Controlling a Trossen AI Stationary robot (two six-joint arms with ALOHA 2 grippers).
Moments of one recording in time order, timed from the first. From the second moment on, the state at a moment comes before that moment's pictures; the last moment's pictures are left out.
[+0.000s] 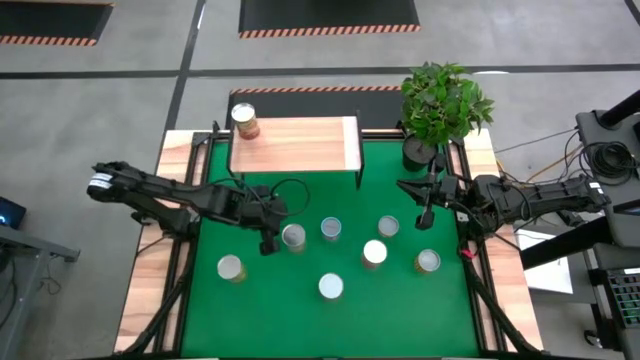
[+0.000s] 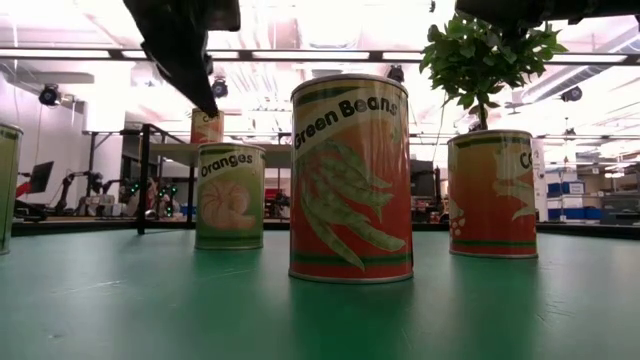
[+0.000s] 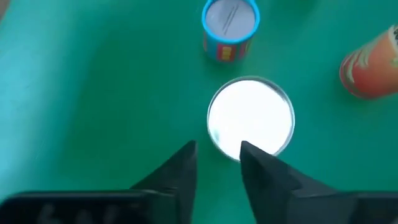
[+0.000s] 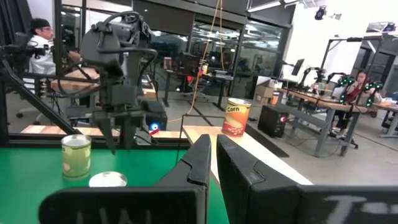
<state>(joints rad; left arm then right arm) -0.17 1.35 1.06 -0.78 -0.24 -0.36 0.09 0.61 0.44 0.30 0.33 -0.21</state>
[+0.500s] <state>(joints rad) -0.23 1.34 1.00 -0.55 -0.22 -0.38 0.09 0.61 0.44 0.27 0.33 -0.22</state>
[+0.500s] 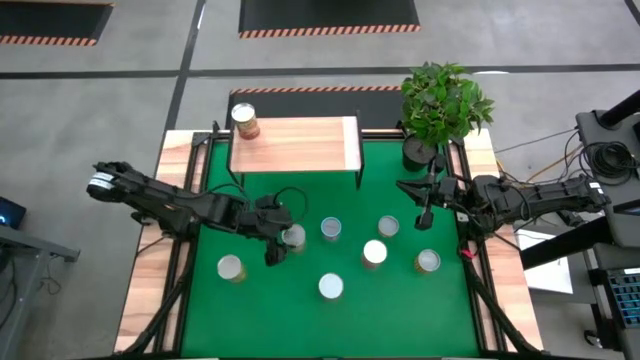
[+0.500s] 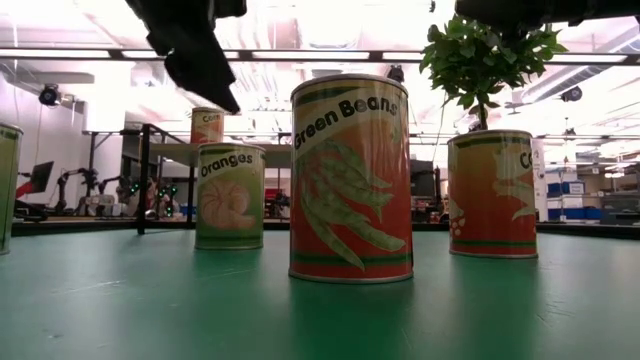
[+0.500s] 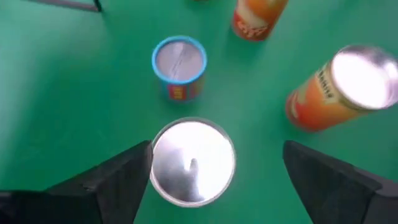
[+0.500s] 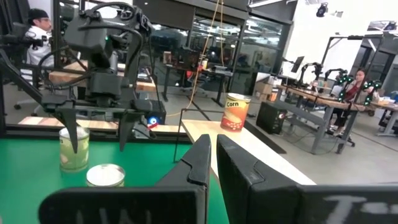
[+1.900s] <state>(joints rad) -0.27 1.39 0.76 -0.28 -0.36 -0.37 0.09 0.61 0.44 0.26 0.33 -0.26</state>
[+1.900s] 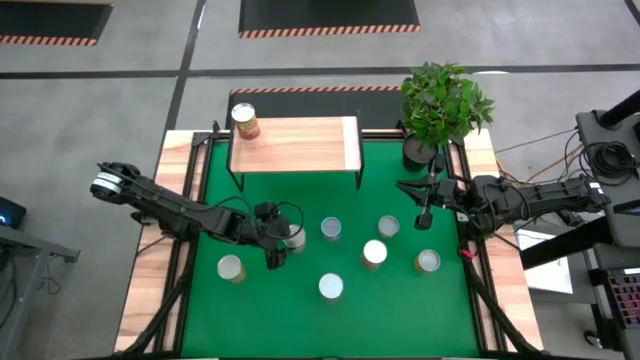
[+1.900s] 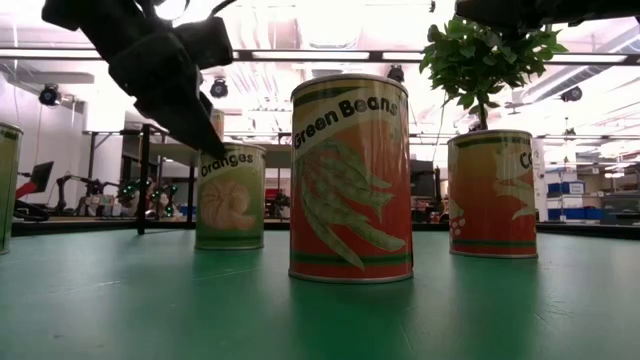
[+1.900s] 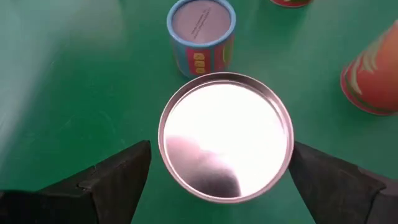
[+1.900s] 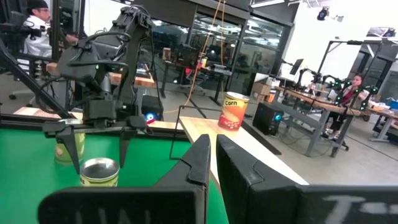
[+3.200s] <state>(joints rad) 0.03 1.15 1.18 -0.82 -0.35 0.13 0.09 0.61 0.44 0.26 0.33 -0.25</state>
